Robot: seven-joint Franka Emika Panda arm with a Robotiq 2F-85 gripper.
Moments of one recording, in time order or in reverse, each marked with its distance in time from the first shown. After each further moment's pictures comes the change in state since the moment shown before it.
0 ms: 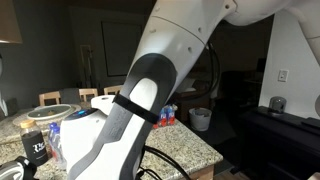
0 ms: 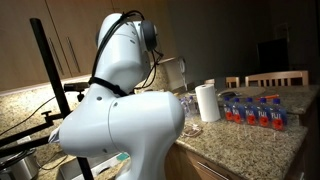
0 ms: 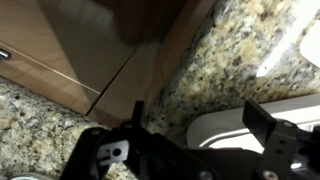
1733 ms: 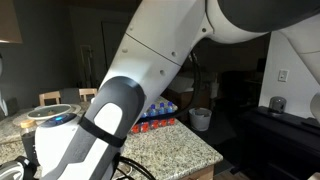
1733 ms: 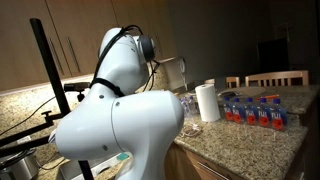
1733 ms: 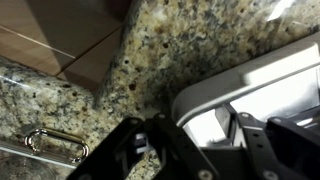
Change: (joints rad) arm 0.125 0.150 -0.115 0.229 0.024 0.012 0.089
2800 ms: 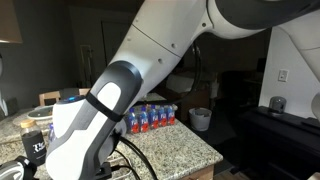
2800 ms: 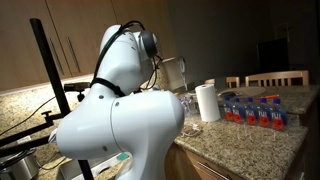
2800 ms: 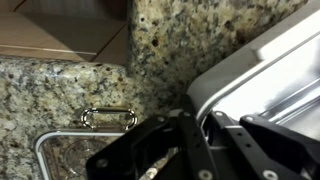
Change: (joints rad) arm -0.031 -0.033 -0.059 0.037 0.060 -0.050 0.218
